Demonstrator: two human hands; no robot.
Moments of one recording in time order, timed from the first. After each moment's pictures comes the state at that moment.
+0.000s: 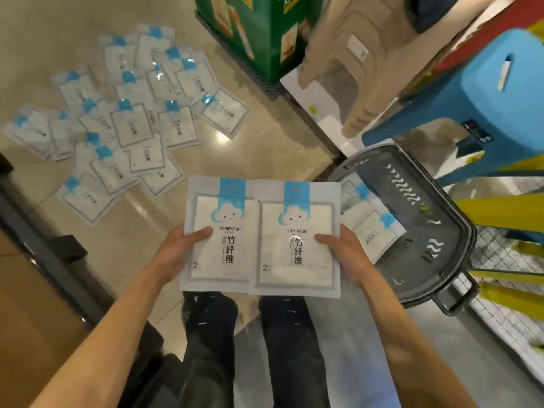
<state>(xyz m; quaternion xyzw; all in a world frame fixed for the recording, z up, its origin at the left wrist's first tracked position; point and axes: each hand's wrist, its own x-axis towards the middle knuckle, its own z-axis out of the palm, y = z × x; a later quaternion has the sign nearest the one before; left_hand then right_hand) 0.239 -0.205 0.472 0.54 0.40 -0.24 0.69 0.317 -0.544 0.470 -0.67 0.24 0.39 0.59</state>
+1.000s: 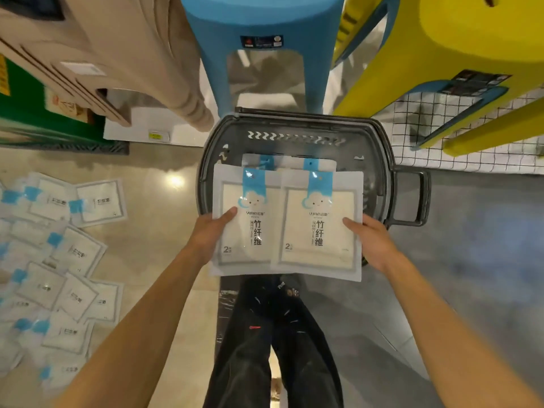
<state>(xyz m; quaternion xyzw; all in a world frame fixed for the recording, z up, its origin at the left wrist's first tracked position) 0.440 -0.547 0.342 0.71 0.26 -0.45 0.48 0.260 -0.831 0.337 -0.47 0.56 0.14 0.67</state>
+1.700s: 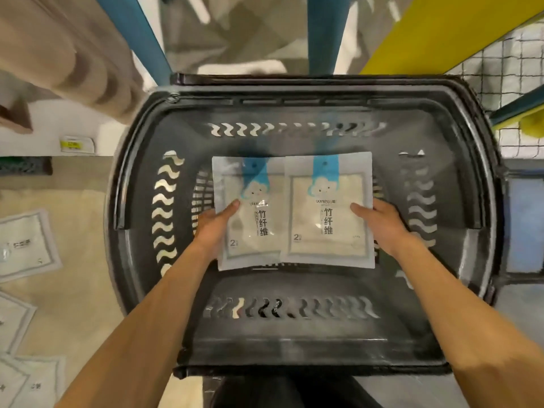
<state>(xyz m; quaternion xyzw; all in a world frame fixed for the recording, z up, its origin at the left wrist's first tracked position) 0.506 -0.606 0.048 0.72 0.29 -0.45 0.44 0.324 -0.887 0.065 -0.53 0.57 0.13 0.61</state>
